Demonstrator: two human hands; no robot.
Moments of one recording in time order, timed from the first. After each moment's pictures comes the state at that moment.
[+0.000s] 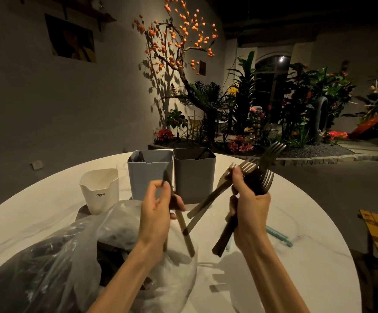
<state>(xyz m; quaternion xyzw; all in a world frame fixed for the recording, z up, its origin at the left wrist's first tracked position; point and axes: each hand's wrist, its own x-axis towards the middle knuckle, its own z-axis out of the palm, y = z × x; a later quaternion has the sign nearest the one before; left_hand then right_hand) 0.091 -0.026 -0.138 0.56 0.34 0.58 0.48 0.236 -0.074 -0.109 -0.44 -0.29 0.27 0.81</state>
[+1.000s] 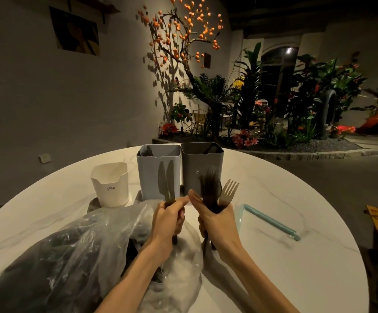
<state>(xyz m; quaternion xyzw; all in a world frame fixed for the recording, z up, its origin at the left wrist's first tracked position) 0.089 -0.016 -0.167 0.48 0.41 0.50 0.60 0.189 -0.073 -0.149 -0.51 -0.42 0.34 0.66</state>
